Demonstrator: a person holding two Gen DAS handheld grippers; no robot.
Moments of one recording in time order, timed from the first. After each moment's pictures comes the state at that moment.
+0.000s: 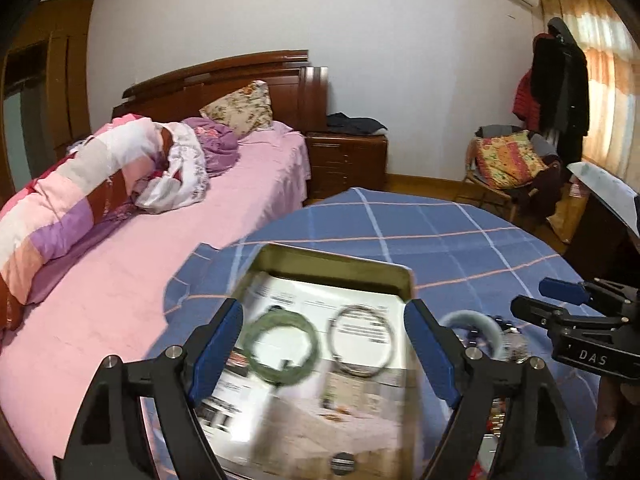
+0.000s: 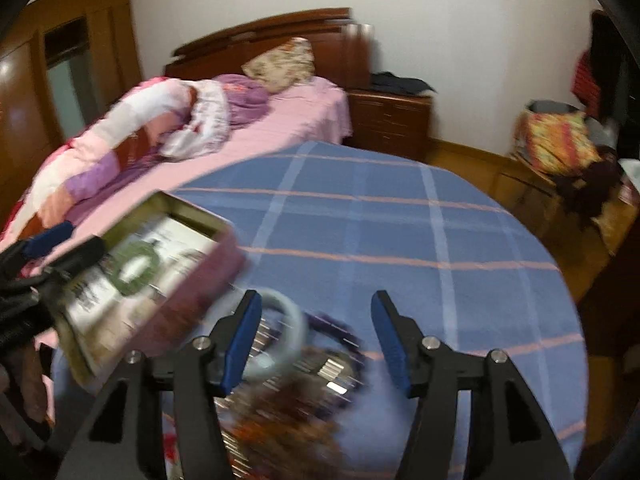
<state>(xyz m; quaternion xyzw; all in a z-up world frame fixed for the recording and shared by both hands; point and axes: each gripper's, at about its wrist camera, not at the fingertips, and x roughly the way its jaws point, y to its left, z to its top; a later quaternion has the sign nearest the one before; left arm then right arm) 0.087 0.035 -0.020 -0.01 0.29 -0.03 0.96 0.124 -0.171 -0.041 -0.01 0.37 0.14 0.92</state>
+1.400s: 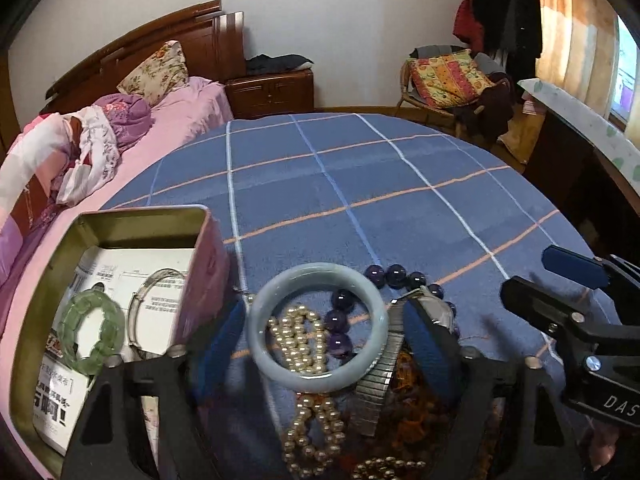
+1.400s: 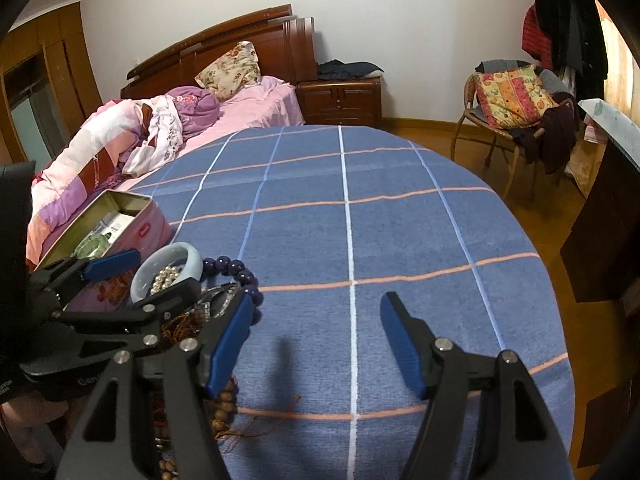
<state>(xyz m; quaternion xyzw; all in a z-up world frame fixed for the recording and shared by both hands) 0.121 -0.087 -0.074 0.06 0.39 -0.13 0.91 0.103 -0.238 -0.068 0.04 0.37 0.09 0.92</state>
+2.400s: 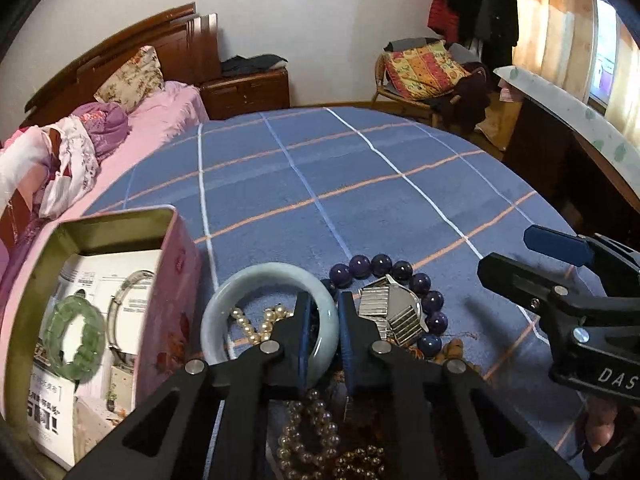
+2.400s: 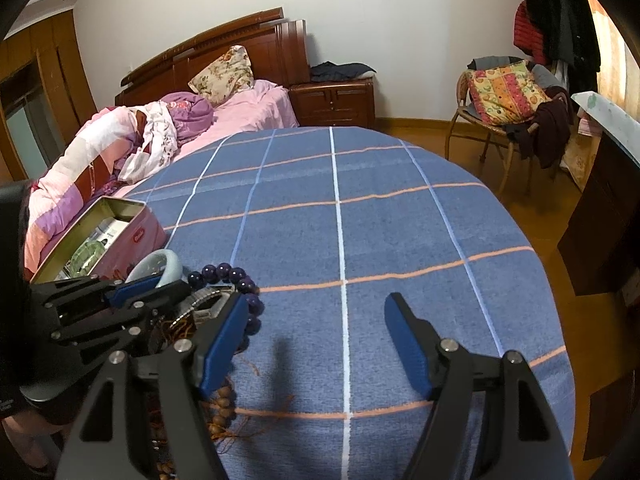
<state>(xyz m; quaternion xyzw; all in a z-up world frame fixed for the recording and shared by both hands) 0.111 -0.095 -0.073 0.07 0.39 -0.16 0.90 0.104 -0.245 -0.068 0.06 0.37 0.08 0.92</state>
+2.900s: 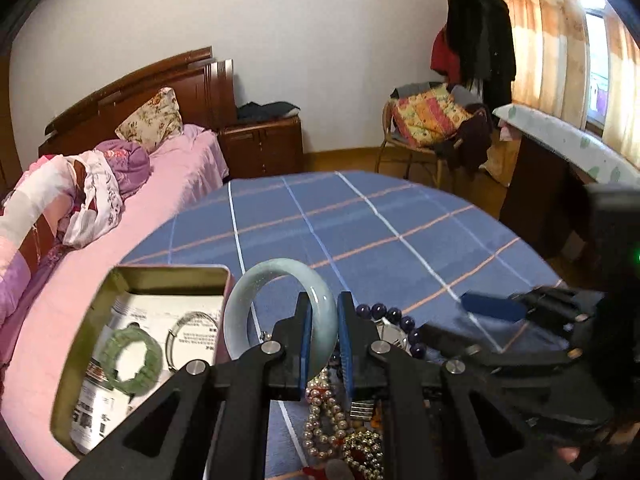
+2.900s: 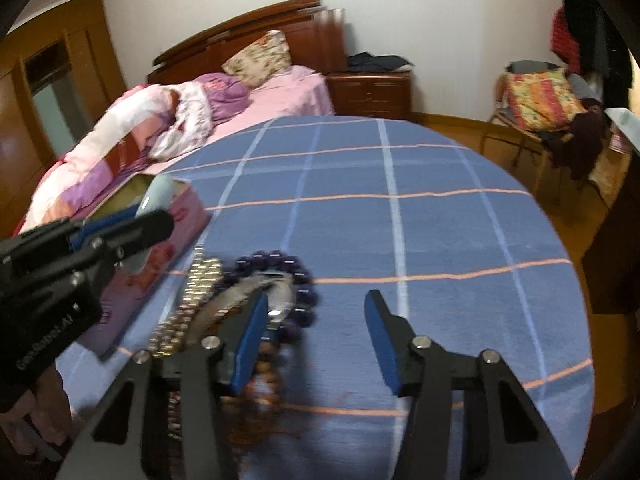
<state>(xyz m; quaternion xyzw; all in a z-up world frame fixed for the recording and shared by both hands) 0.084 -0.079 -0.021 0.07 0.31 -0.15 0.94 0.105 -0.214 -0.066 0.04 0.39 0.15 0.91</state>
